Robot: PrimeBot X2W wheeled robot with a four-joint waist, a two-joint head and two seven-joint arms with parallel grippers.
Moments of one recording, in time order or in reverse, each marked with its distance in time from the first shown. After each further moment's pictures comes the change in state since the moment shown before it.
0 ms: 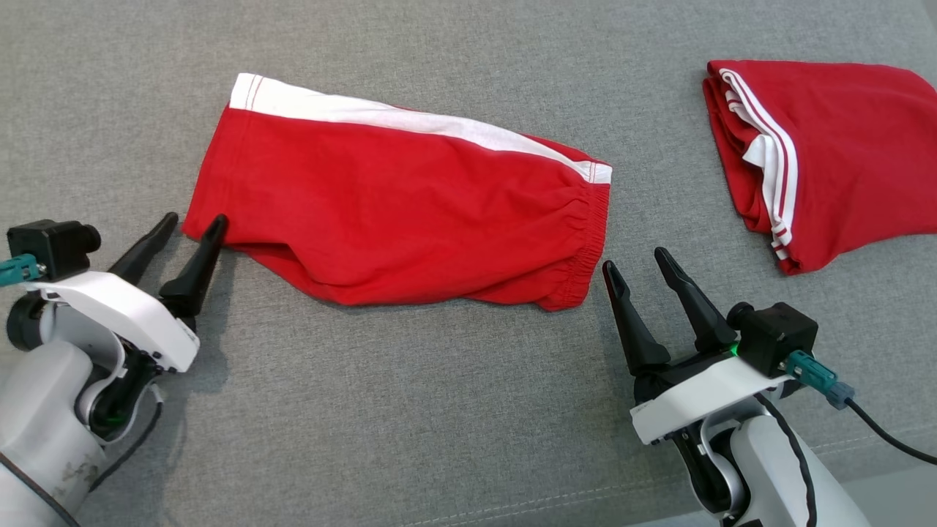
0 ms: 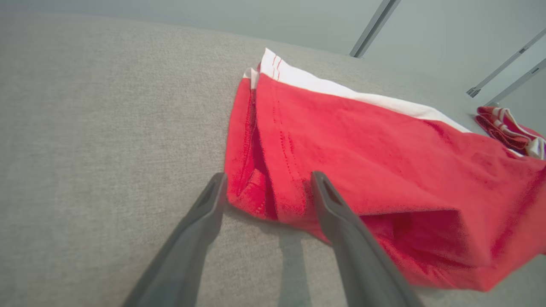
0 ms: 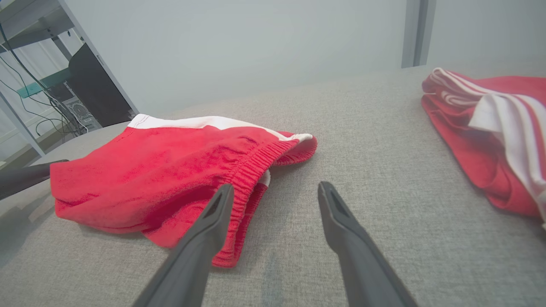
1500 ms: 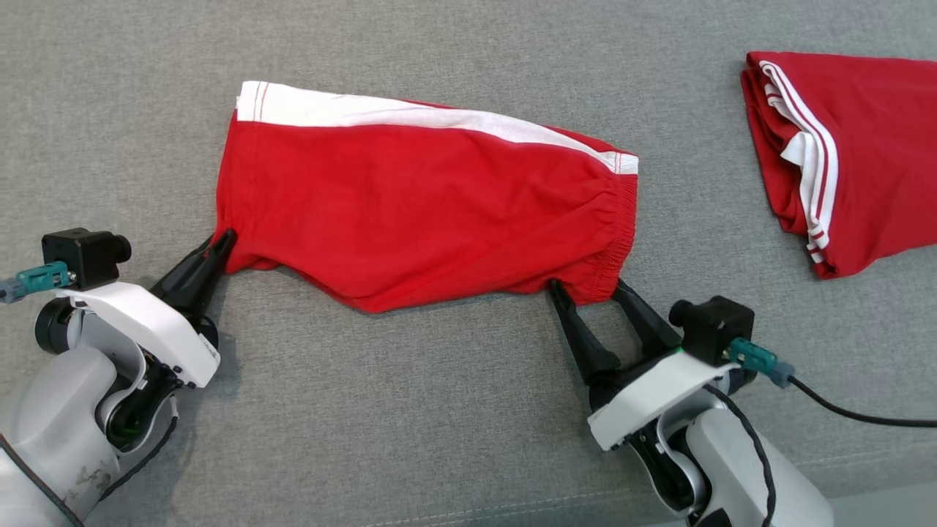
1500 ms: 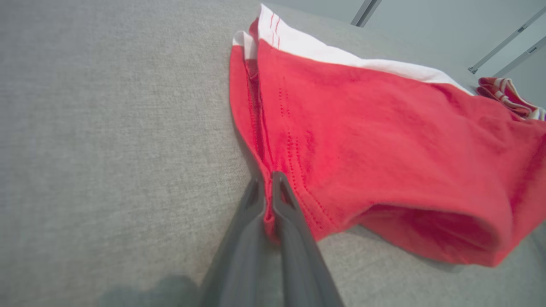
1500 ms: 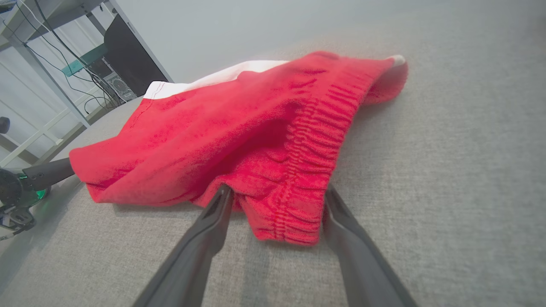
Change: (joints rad) left arm -0.082 0.040 -0.254 0.008 -0.132 0.000 -0.064; right arm -0.077 -0.004 0.175 0.113 0.135 0.000 0.000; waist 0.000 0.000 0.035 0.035
